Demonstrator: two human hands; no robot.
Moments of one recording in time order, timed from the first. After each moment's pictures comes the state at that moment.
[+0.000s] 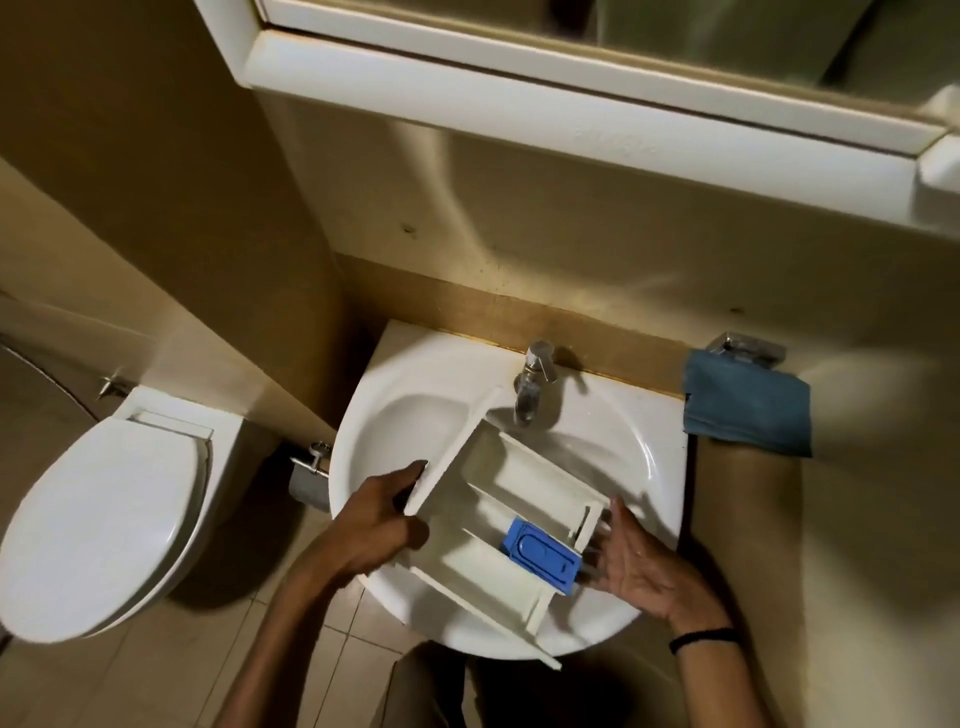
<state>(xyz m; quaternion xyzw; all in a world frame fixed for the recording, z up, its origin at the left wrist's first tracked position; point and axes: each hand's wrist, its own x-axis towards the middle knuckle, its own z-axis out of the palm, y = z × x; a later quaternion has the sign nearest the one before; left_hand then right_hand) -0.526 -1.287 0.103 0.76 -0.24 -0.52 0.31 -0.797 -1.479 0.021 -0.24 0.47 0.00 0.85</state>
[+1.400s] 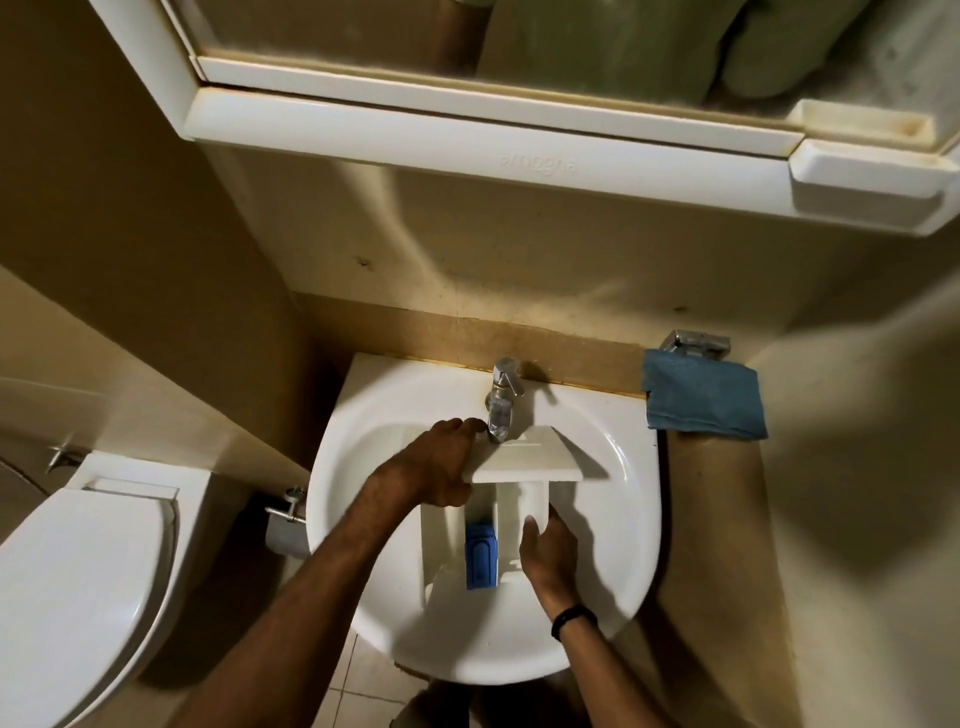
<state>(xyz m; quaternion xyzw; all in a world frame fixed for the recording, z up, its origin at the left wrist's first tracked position) -0.514 -1.417 0.060 0.74 -0.57 -0.37 -0.02 -0.719 -1.417 -0.051 -0.60 0.65 -0.10 0.46</state>
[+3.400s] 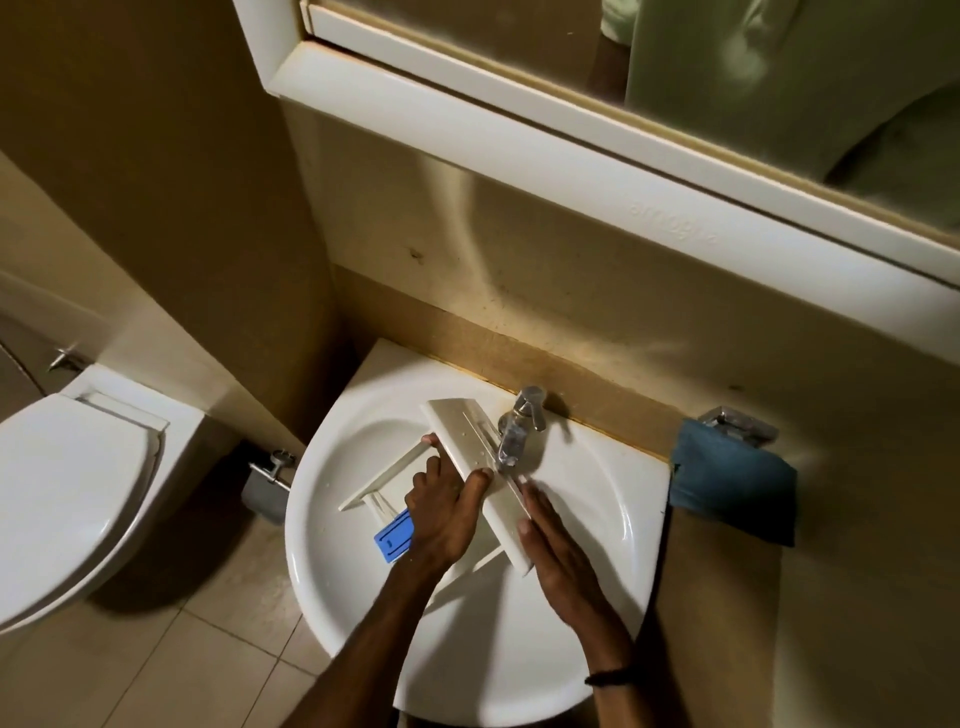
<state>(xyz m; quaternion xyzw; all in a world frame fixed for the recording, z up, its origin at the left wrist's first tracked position) -0.577 -1.406 -0.015 0.86 -0.22 -0.30 0.34 -0.739 -1.479 0.006 -0.74 0.37 -0.03 0.56</state>
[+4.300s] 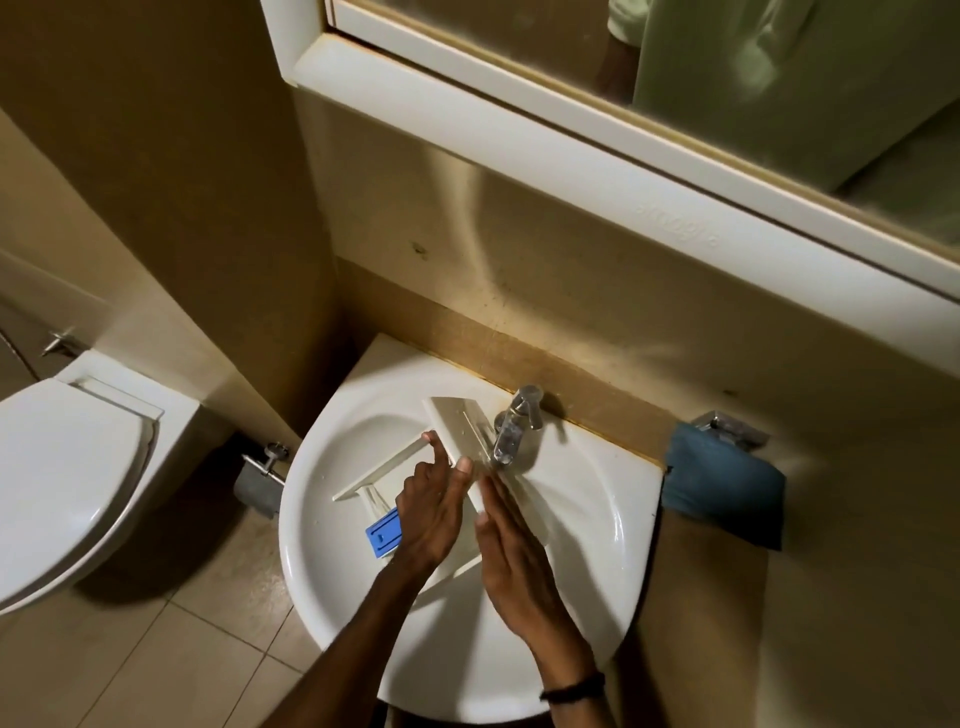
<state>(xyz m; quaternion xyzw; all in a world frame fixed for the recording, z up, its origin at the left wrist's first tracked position) -0.581 -1.395 -0.026 0.86 -0.21 -0.28 0.36 -0.698 -1.438 0.046 -0.82 0.33 -0.03 0.46</state>
